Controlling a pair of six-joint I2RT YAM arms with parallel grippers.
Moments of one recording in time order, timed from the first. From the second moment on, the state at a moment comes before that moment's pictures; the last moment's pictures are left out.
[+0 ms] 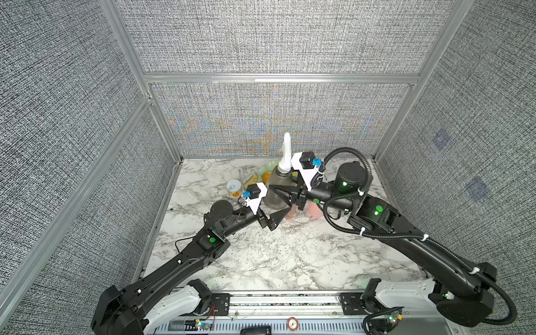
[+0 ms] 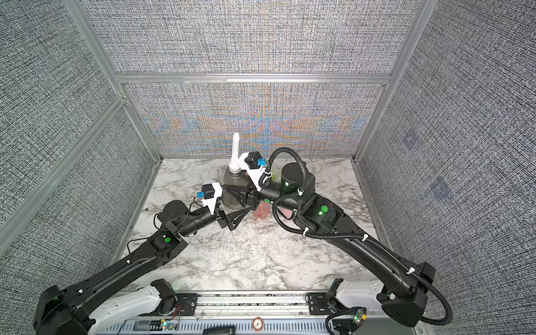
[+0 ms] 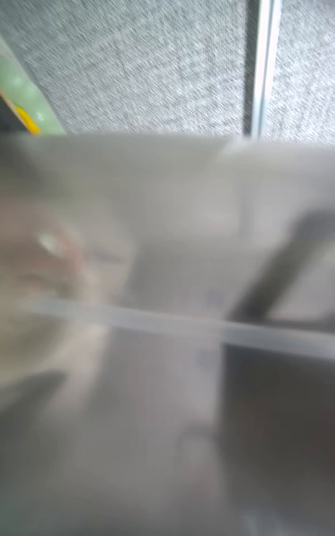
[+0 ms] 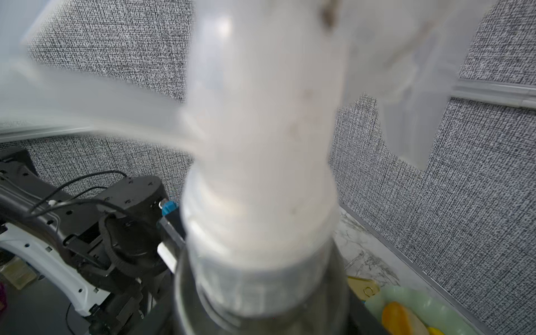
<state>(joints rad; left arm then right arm) -0.75 0.98 0.68 0.40 0.35 -0.06 0.89 1.24 1.42 -0.17 -0.27 0.00</state>
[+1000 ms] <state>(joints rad) -0.74 0.17 0.27 0.08 -0.67 -0.40 0.94 1.84 0.87 0.82 0.08 0.07</state>
